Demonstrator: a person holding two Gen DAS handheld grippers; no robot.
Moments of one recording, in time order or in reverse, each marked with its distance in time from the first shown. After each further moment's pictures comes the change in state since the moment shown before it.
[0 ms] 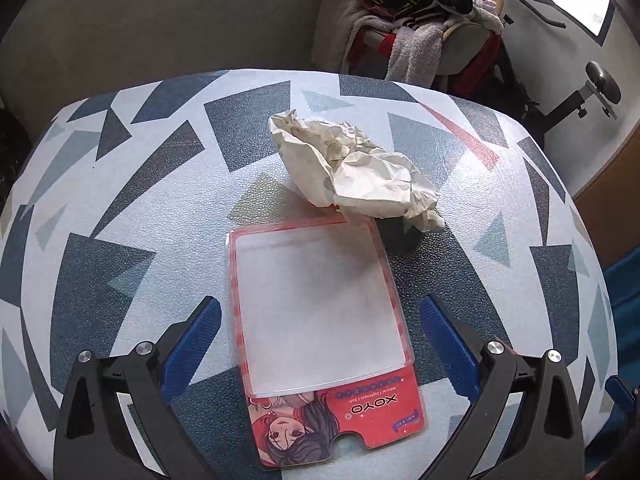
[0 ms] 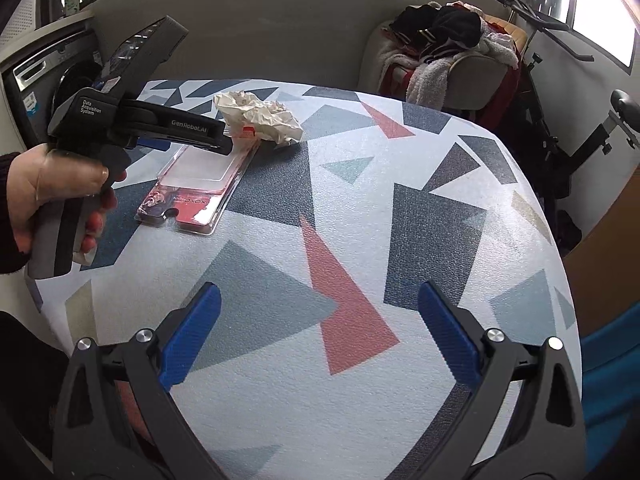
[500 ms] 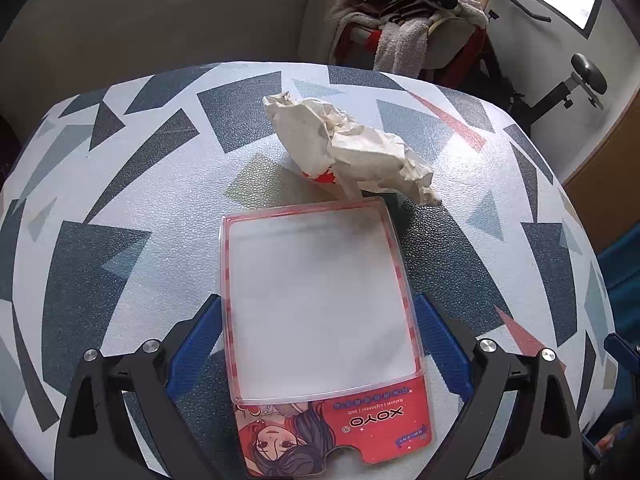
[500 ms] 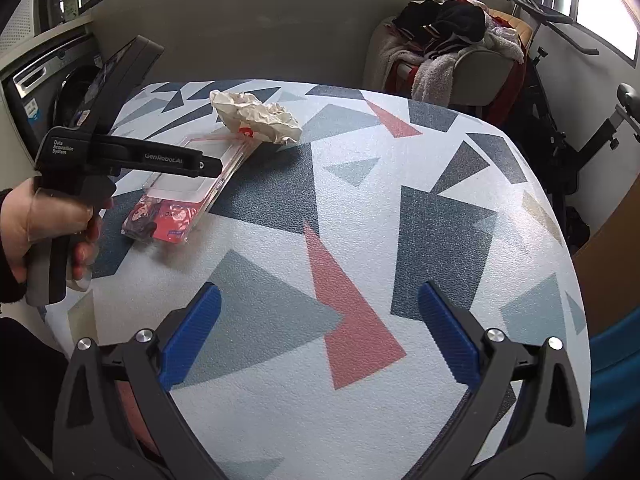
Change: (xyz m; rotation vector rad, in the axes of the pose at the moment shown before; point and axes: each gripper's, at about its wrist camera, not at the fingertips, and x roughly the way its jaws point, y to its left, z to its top) left arm -0.012 0.013 -0.025 0.028 -0.013 -0.070; right arm 0.011 -0.002 0.012 0.013 0.003 0.046
